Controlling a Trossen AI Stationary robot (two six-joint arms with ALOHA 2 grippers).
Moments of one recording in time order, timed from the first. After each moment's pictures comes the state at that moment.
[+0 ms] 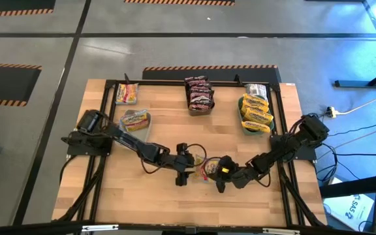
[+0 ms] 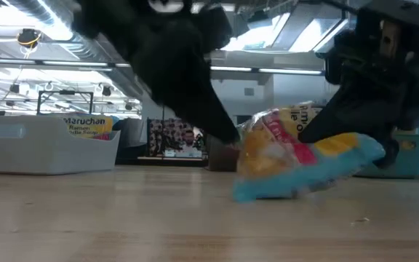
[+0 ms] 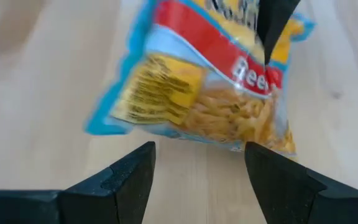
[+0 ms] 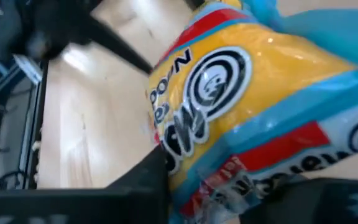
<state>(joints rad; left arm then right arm) -0.31 1.88 1.06 0.06 -0.27 -0.21 0.59 1.76 0.58 0.55 0.54 1.05</state>
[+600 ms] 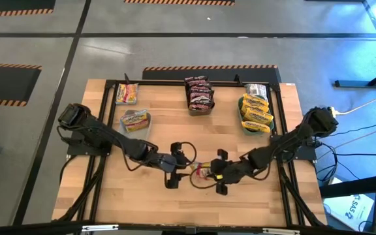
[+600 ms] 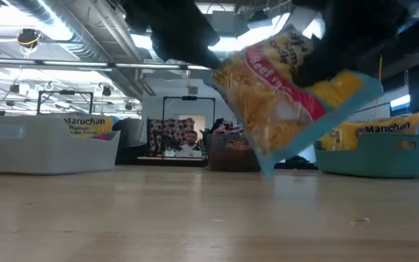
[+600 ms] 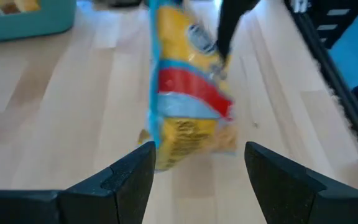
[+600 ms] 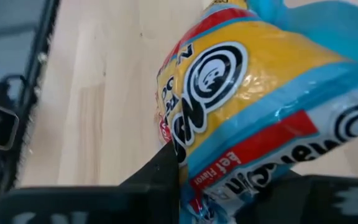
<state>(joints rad) -0.37 1.65 1.06 -0.06 -0.27 -0.22 0.51 1.59 0.89 -0.08 0.30 0.53</state>
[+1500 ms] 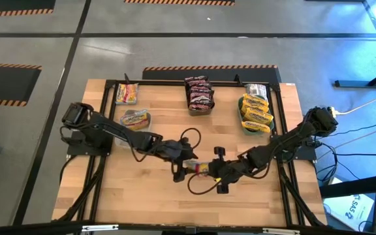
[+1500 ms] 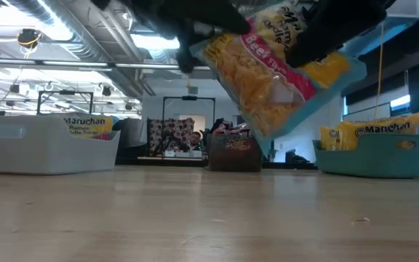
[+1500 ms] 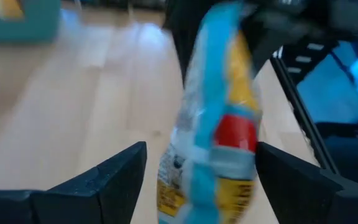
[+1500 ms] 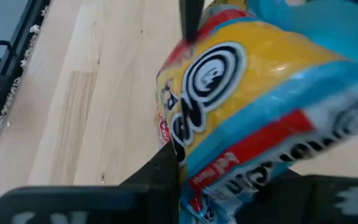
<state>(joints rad) -0.25 1.67 1.06 0.08 -0.06 -0.27 0.49 1.59 1.04 -0.28 0.32 0.30</state>
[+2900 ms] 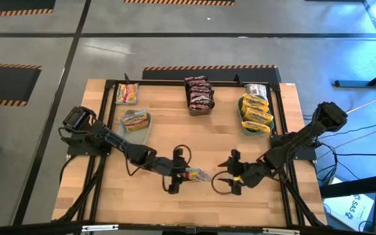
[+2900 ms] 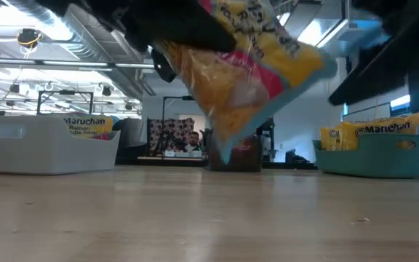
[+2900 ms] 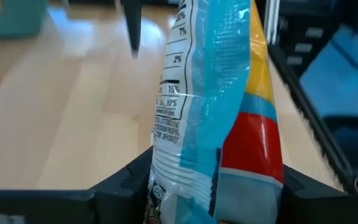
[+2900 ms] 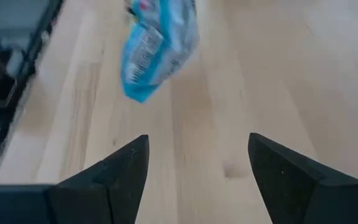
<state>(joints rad) -0.40 1.72 0.94 0.29 -0.23 -0.28 0.64 1.41 0.66 0.01 0.49 0.53</state>
